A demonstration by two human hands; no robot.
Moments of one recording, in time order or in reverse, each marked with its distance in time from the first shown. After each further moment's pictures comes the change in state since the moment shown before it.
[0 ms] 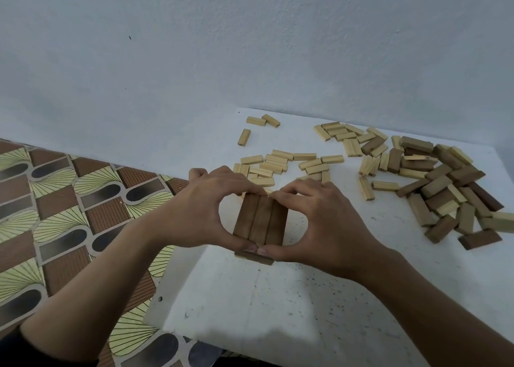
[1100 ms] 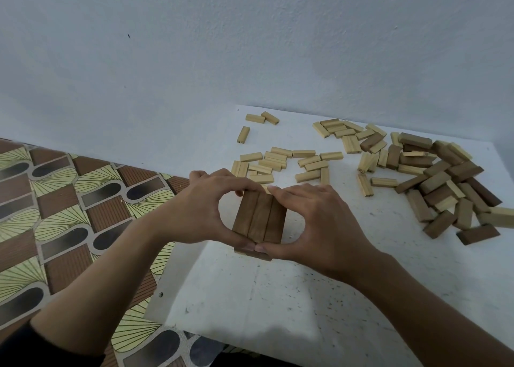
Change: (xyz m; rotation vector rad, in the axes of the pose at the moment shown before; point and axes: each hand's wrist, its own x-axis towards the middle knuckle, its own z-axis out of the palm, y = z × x) left_hand -0.001 -0.001 0.003 -0.112 -0.062 -0.076; right_hand -0.005 0.000 0.014 -0.012 0.092 -0.024
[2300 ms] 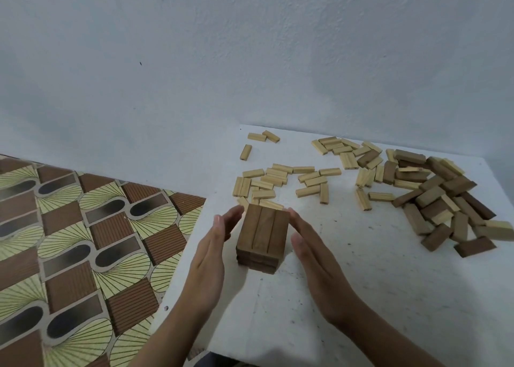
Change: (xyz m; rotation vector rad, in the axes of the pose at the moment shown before) left_hand -0.033 0.025 0.085 -0.830 0.547 -0.338; right_hand -0.038 -0.001 0.050 0.801 0.021 0.400
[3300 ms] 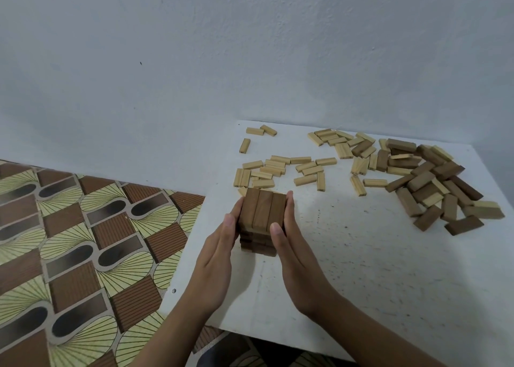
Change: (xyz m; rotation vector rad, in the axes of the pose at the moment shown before) left_hand -0.028 0.005 0.001 -0.059 -0.074 0.050; right_hand -0.017 -0.017 0.039 0.185 0.001 -0.041
